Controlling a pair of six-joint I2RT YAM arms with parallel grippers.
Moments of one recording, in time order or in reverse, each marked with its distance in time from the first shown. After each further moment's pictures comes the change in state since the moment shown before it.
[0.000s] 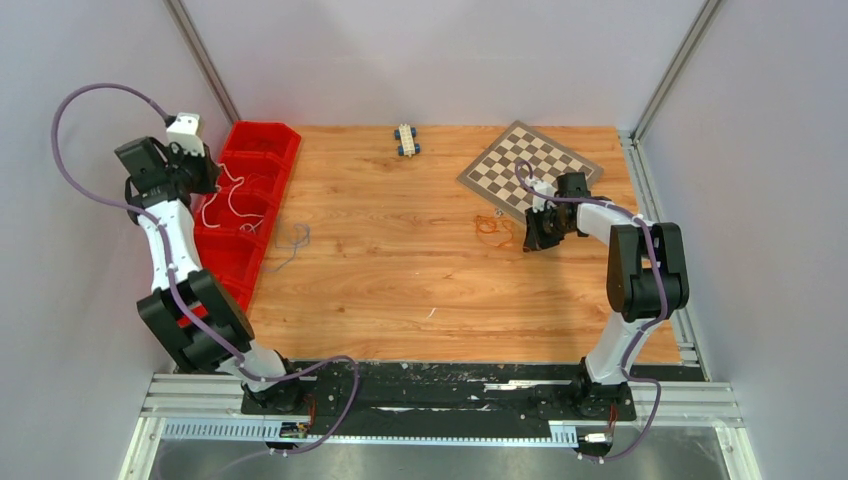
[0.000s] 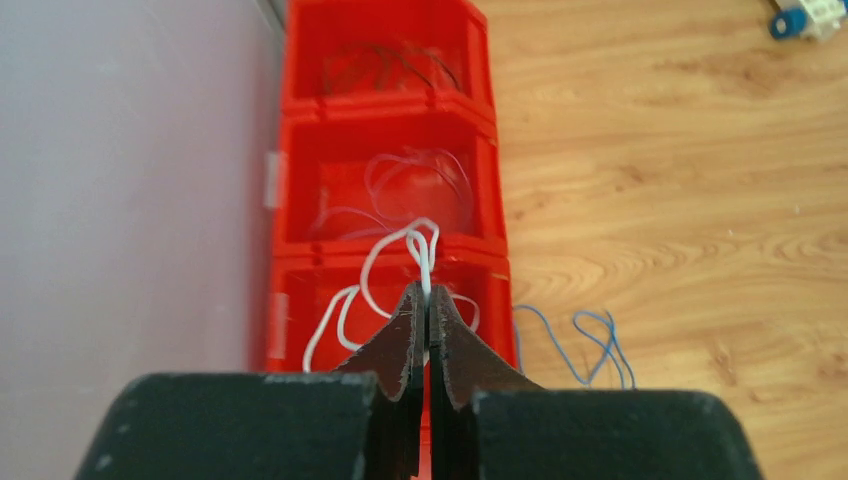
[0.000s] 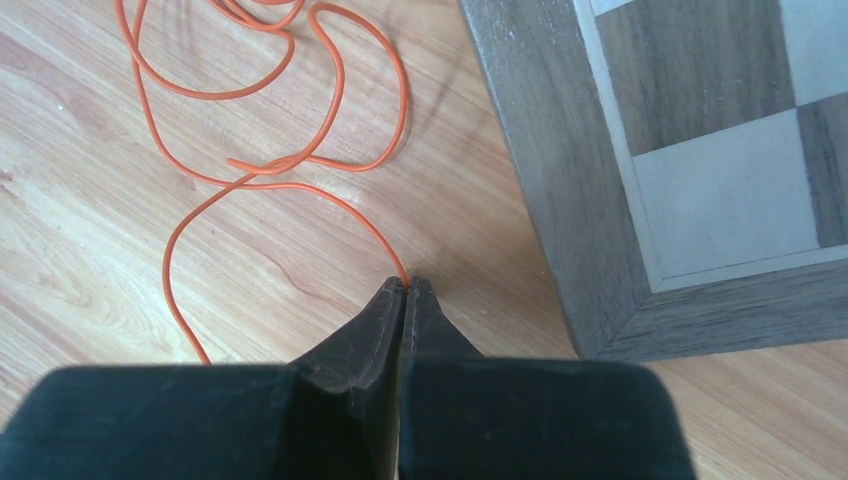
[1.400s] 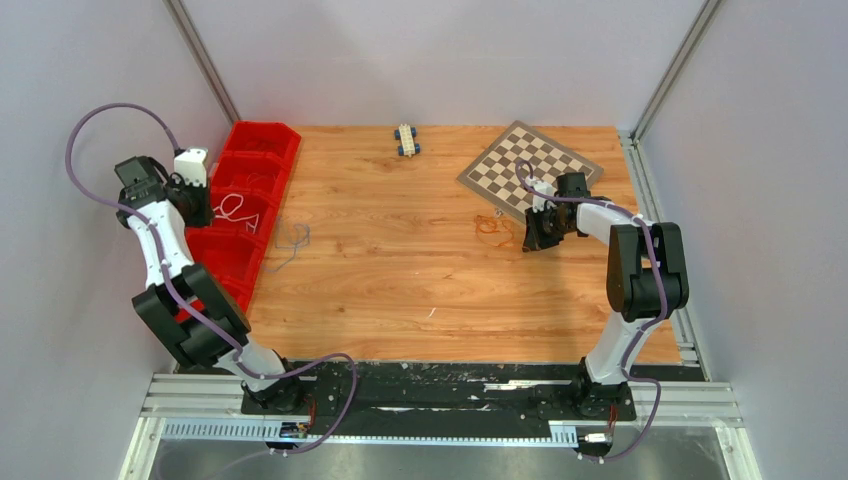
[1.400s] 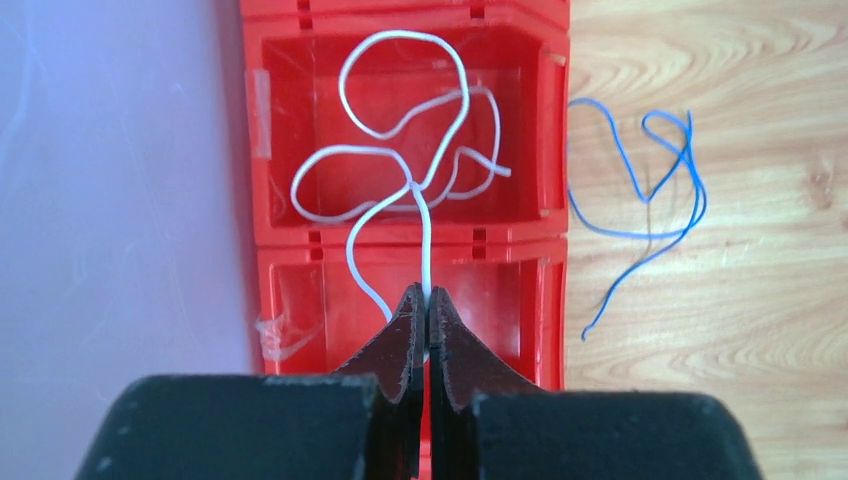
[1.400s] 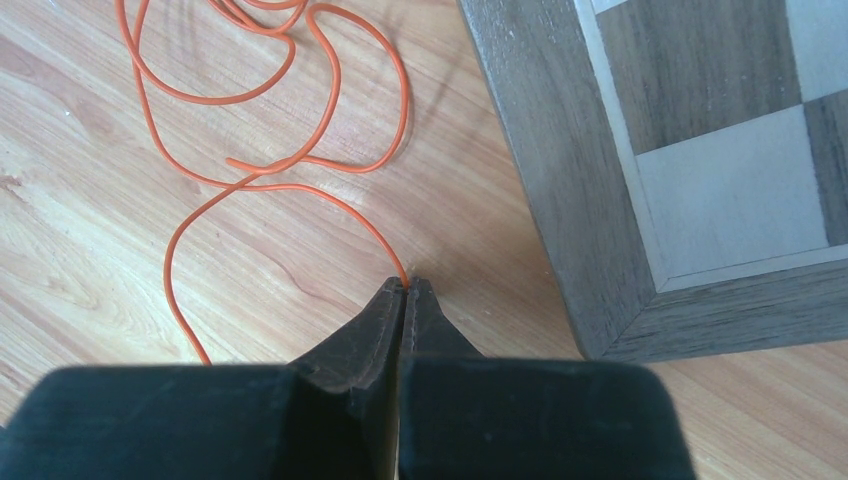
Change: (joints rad) left arm 0.063 0.063 0.010 -0.372 -0.133 0.225; right arm 0.005 0.003 -0.002 0.003 -0.005 0.023
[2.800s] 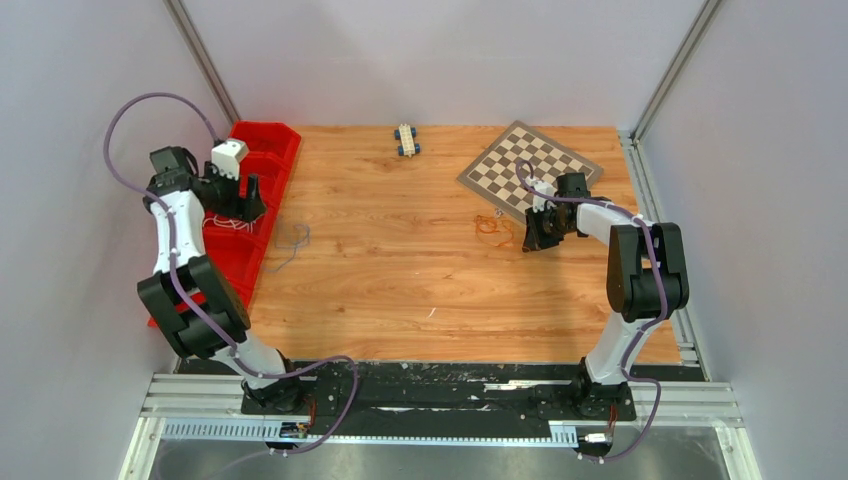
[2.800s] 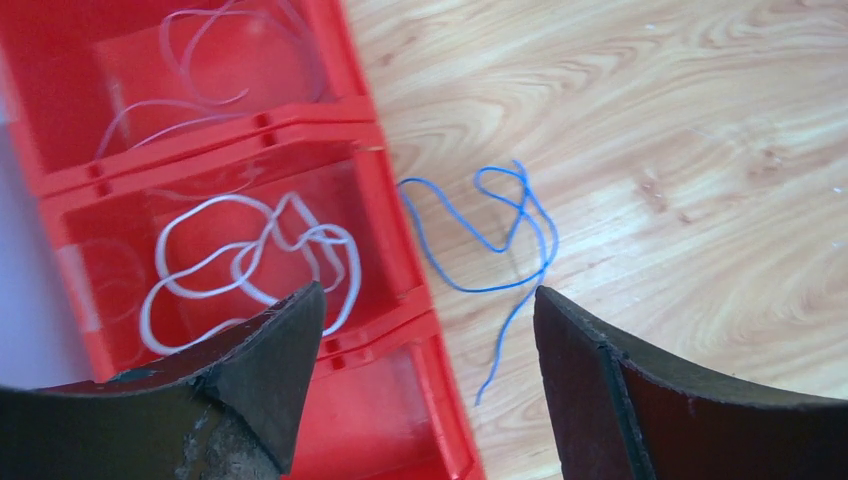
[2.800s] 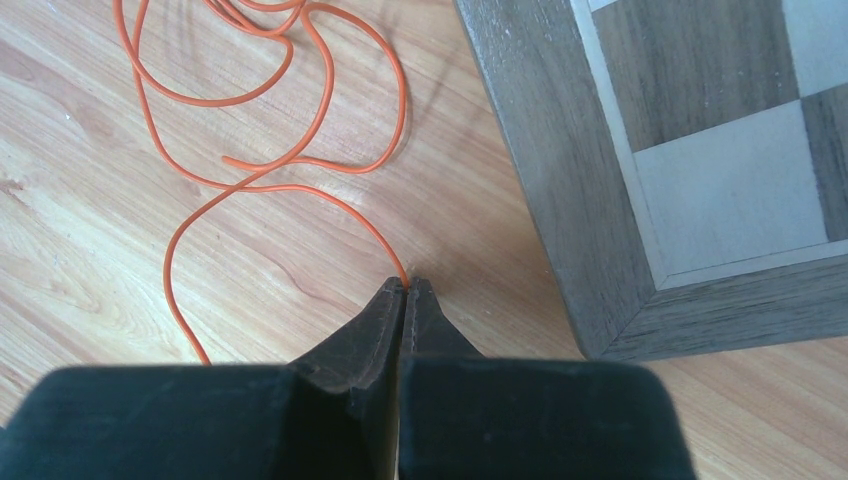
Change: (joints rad) left arm -0.127 0.067 0.024 -0.038 0.175 0.037; right arm 0.000 -0.002 -0.003 0.003 0.003 0.011
